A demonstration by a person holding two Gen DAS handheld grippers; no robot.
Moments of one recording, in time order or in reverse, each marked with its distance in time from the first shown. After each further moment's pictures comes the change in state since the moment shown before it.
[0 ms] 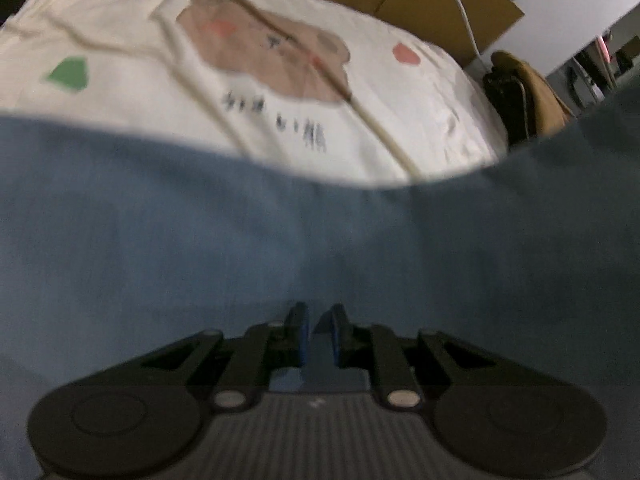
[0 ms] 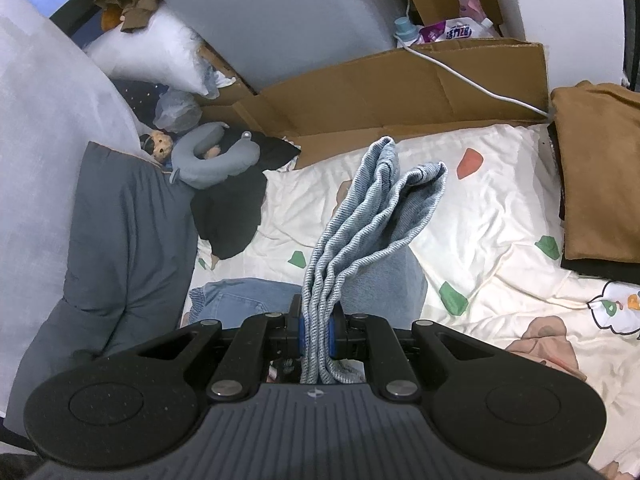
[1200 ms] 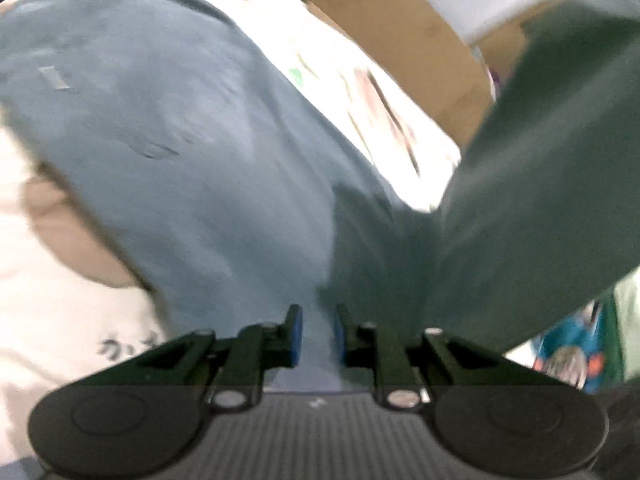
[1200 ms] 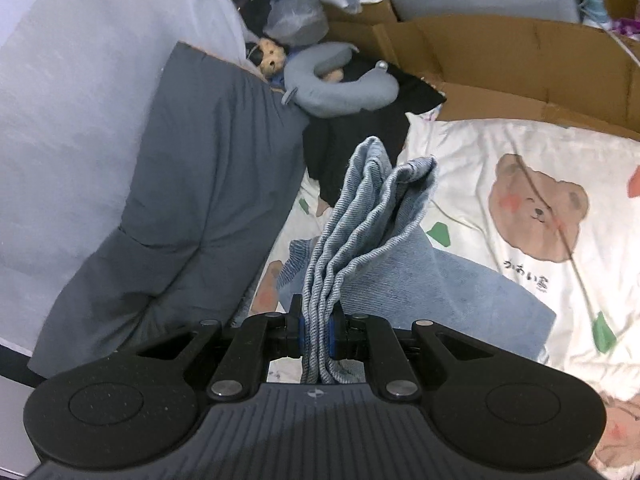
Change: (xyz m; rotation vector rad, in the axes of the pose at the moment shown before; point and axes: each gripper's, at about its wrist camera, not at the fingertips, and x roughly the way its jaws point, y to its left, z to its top) left arm -0.173 0.126 -0.135 -0.406 -0.241 -0.083; right arm 0.147 0.191 0.019 -0.200 0.224 0.185
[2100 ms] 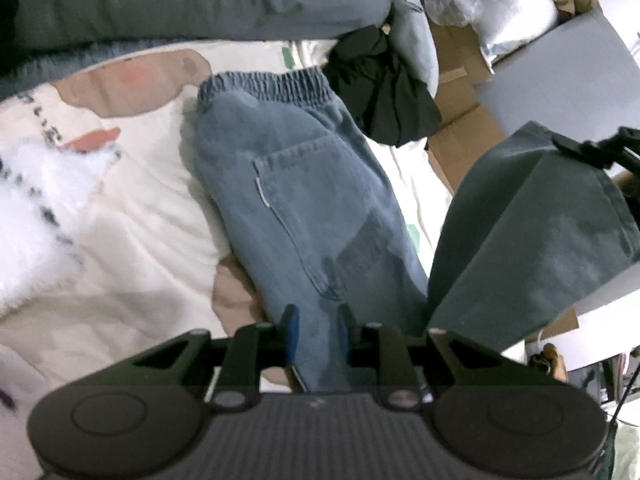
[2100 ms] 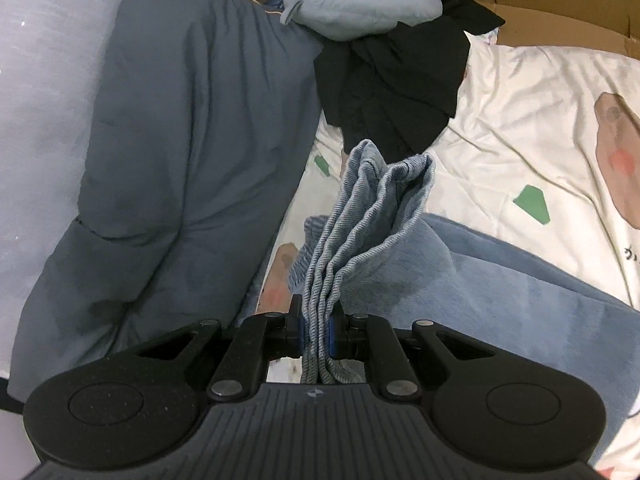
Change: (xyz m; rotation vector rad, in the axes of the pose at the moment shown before) left arm -0.092 0.070 0.015 -0.298 -0.331 0.150; right arm 0.218 0.012 0.009 0.062 0.104 0.059
